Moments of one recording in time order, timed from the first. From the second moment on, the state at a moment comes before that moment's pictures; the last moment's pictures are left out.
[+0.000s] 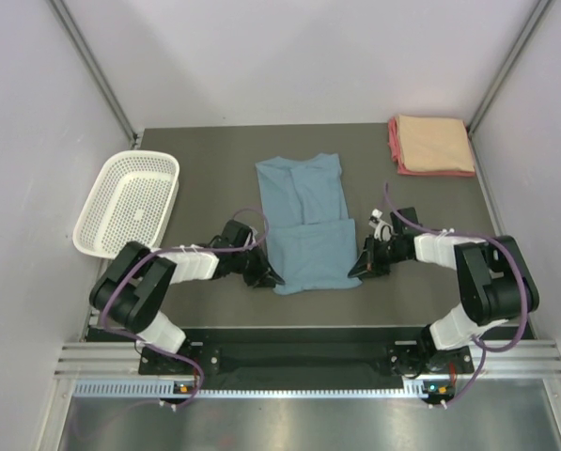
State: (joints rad) left arm -0.52 1.59 0.59 0.03 0.52 -1.04; right arm 0.20 1.57 0.63 -0.23 -0.70 0.38
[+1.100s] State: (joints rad) left arm -0.57 1.33 0.91 -0.52 0.28 -0.89; right arm 0.25 1.28 0.78 -0.47 -0.74 0.45
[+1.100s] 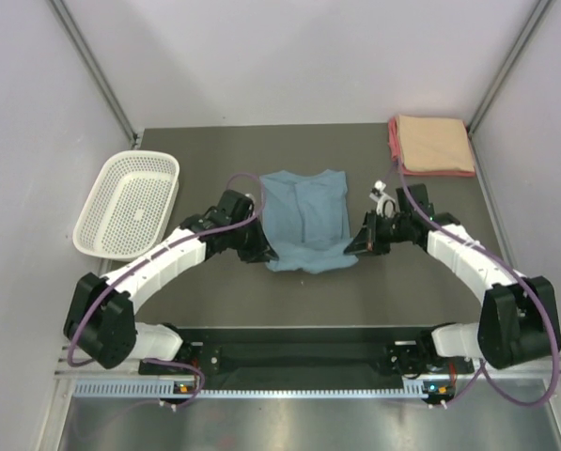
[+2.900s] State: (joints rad) left arm -0.22 2.23 1.80 -0.59 0.54 -0.71; right arm 0.13 2.19 1.68 -0.49 -0.79 0.51
